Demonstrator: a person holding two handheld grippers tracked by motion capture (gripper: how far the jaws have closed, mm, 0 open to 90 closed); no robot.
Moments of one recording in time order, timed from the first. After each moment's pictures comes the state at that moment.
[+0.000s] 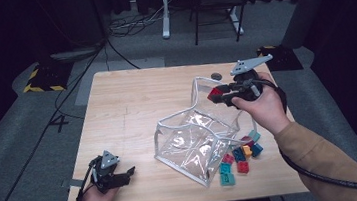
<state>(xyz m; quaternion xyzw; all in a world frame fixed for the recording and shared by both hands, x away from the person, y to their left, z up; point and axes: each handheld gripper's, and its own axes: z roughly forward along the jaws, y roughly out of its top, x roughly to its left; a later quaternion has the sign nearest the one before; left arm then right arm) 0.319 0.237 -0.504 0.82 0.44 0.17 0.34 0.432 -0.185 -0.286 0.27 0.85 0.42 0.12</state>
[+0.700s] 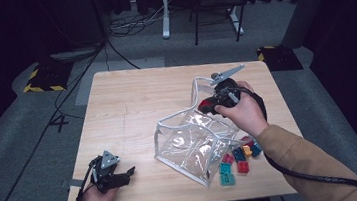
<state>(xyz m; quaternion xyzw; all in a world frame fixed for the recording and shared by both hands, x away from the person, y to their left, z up) 0.319 0.237 -0.504 0.82 0.44 0.17 0.34 0.449 -0.153 -0.330 0.31 0.88 0.35 0.09</state>
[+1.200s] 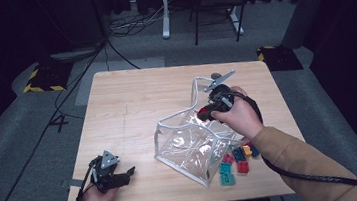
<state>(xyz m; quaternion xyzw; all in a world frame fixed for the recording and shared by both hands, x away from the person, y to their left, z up) 0.319 0.237 -0.504 0.82 0.44 0.17 0.34 0.452 -0.144 -0.350 0.31 0.90 0.31 0.06</state>
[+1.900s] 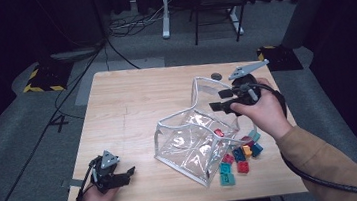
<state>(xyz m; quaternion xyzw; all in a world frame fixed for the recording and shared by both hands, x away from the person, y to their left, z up) 0.319 0.237 -0.504 0.82 0.44 0.17 0.34 0.426 -0.192 -0.296 0.31 0.86 0.40 0.10</state>
